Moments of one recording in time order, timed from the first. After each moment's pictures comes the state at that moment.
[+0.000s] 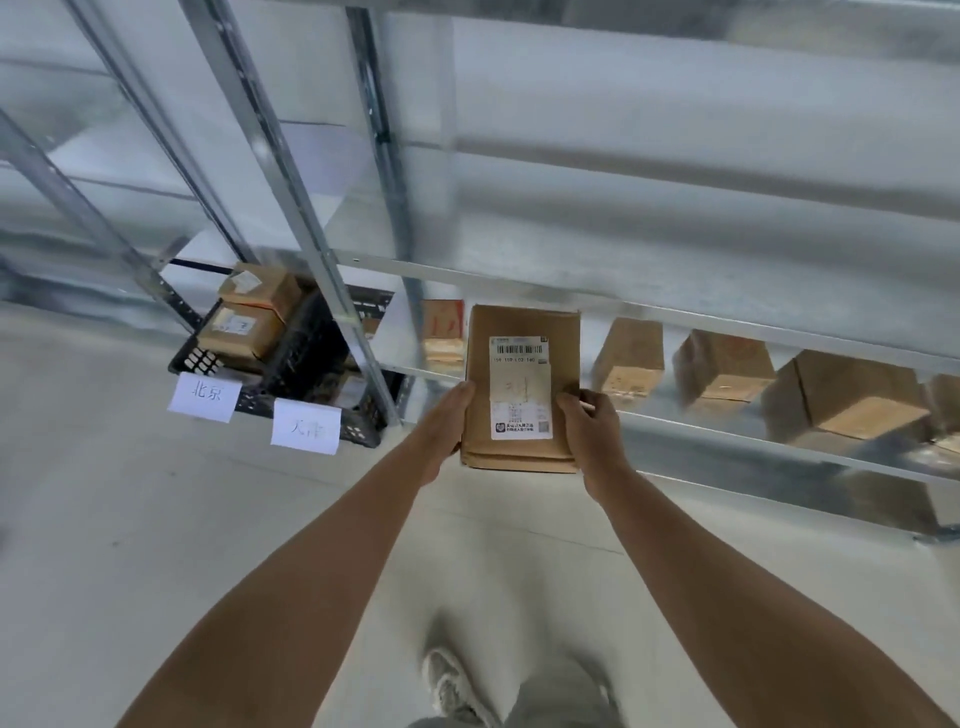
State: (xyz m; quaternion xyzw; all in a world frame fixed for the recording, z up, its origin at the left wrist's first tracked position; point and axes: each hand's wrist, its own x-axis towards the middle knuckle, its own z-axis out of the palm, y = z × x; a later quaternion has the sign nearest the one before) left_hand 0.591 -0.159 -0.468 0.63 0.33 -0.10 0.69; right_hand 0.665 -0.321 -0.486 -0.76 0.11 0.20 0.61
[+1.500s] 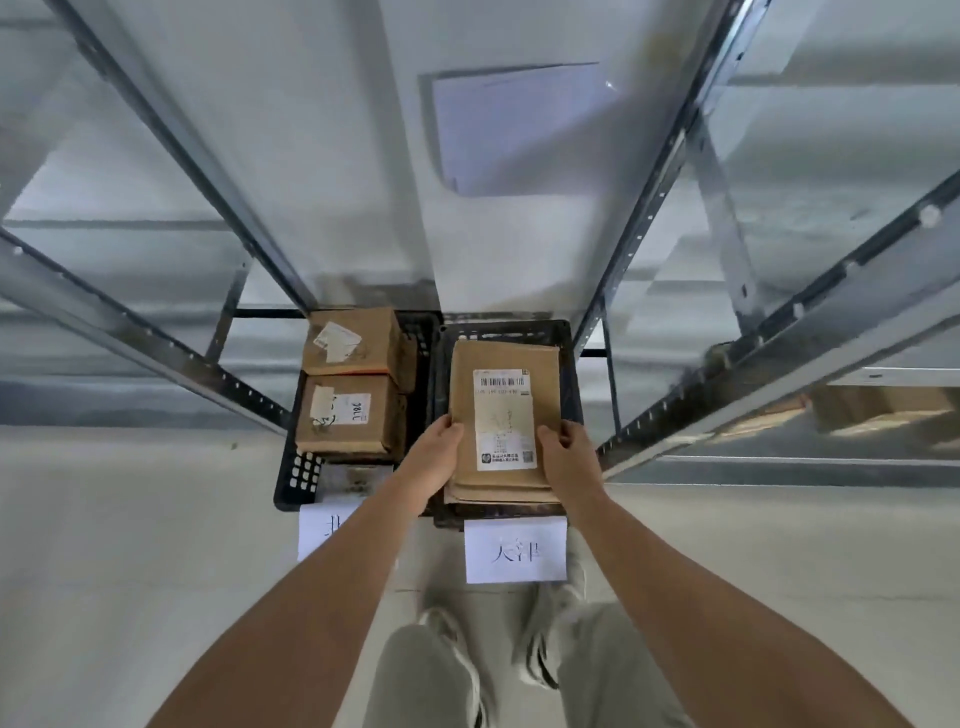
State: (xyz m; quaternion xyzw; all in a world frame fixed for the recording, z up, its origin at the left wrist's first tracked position) left_hand 0.722 0.570 -0.712 0.68 0.35 -0.24 0.60; right_hand 0.753 0.401 -0.733 -0.80 0.20 0.26 0.51
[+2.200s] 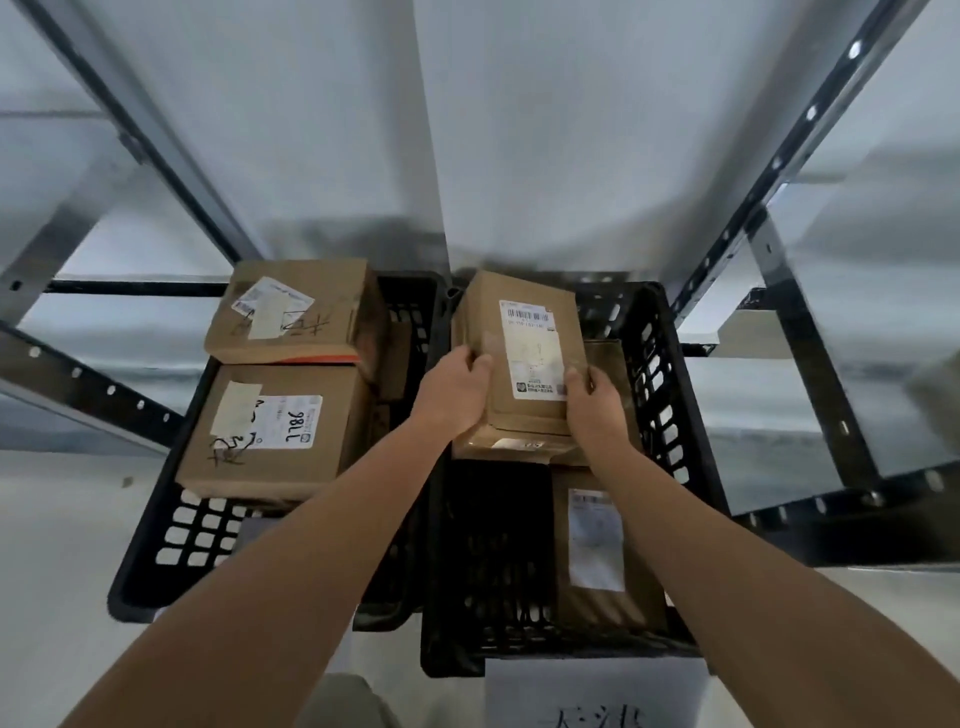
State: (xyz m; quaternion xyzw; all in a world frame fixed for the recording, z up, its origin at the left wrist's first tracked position) left_hand 0.894 0.642 -1.041 0.86 0.24 -0.09 0.43; right_hand 0.930 0.480 -1.089 -0.83 0.13 0.17 0.52
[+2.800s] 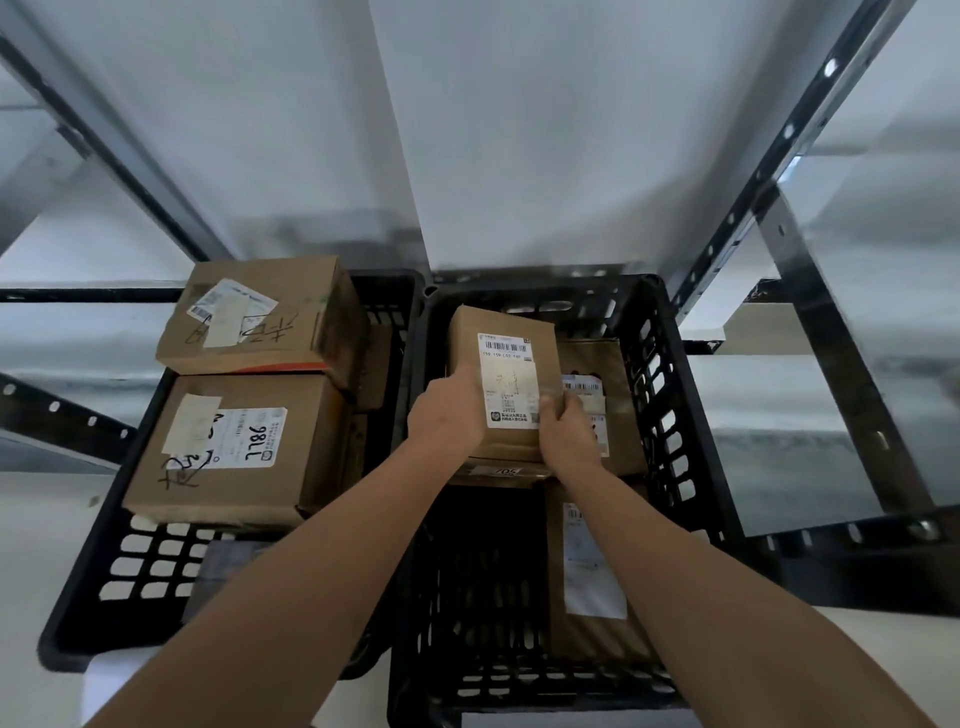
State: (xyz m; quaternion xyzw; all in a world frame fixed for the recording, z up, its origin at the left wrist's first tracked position) left_hand 0.917 0.621 -1.079 0.95 0.19 -0.18 0.19; right_hand 0.938 0.486 -1.139 -0.85 0.13 0.22 0.47
